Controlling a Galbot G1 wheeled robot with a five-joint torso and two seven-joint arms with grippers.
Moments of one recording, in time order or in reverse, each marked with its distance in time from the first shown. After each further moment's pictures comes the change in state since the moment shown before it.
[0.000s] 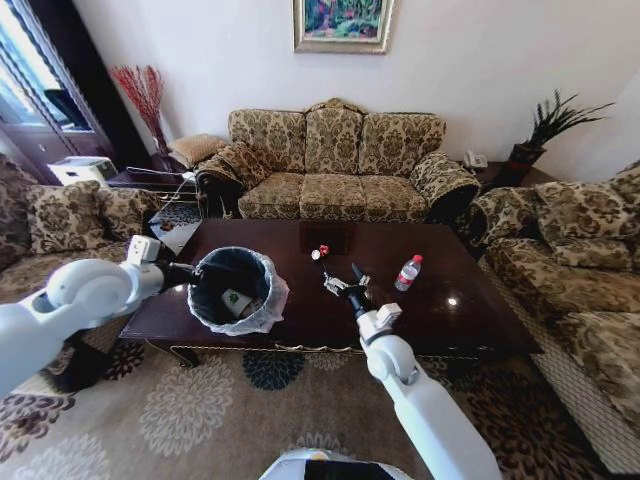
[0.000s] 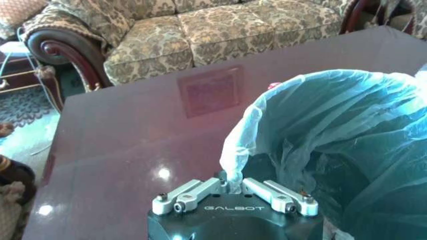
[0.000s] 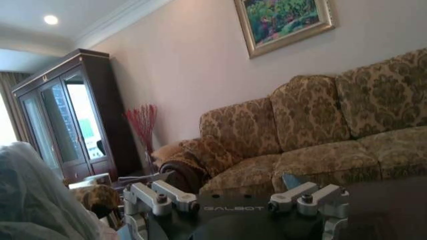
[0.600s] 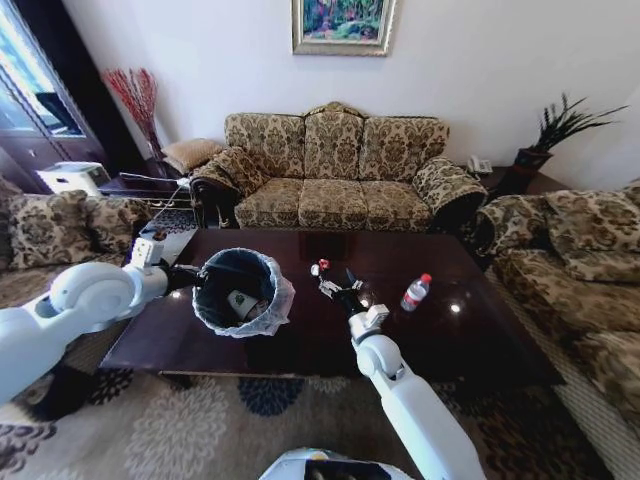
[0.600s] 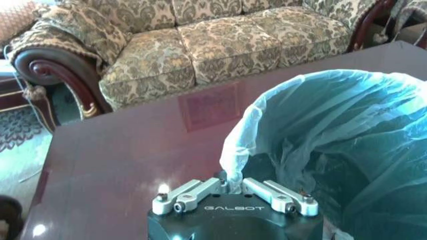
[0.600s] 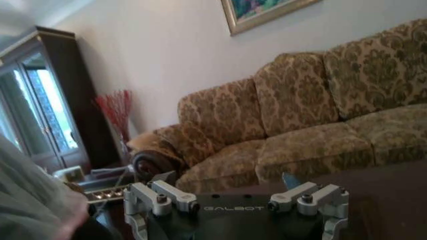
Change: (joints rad) left arm -0.006 0.002 -0.002 -0.007 0.007 -0.010 0.008; right arm 0.066 0.090 0.005 -0.217 -0.038 0.022 -0.017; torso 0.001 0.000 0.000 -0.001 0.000
